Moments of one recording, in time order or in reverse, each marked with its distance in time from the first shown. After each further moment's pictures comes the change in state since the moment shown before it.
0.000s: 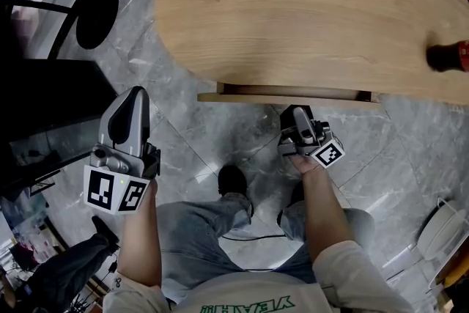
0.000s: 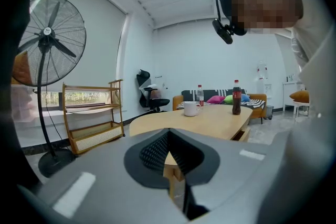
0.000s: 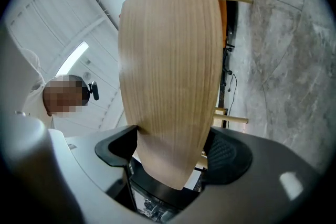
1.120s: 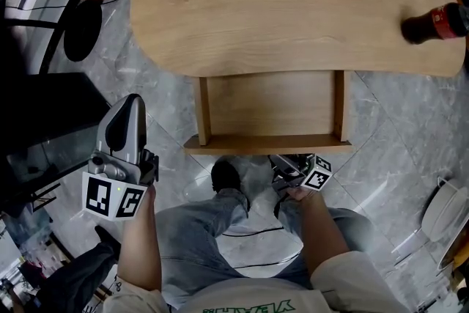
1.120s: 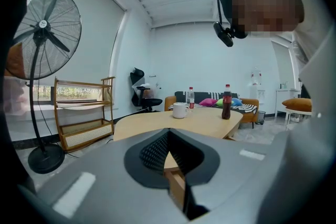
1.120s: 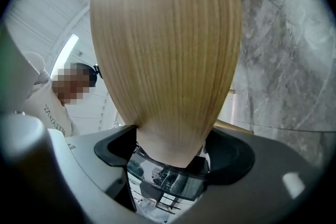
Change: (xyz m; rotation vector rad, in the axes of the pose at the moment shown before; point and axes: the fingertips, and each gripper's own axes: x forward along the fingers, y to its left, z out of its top) left arm -0.002 -0.045 0.006 -0.032 0.004 -0.079; right arm -0.115 0.039 -0.076 0.091 0.252 -0.074
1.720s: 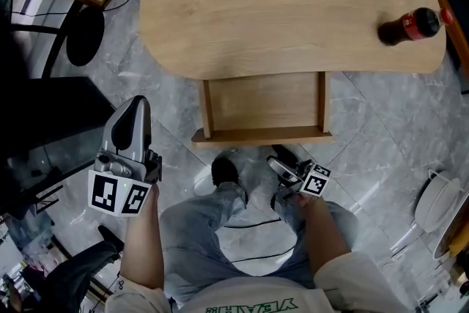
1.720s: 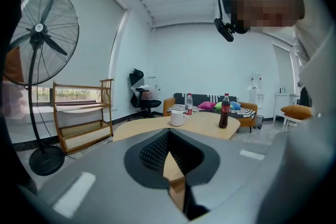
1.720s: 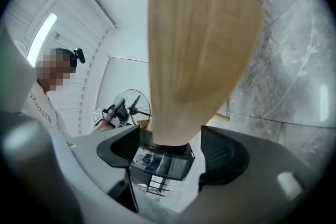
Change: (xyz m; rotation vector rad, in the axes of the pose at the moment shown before) left arm -0.011 -0.005 0.050 -0.034 0.008 -0.013; right arm -0.036 0.029 -0.020 0.010 0.152 -0.248
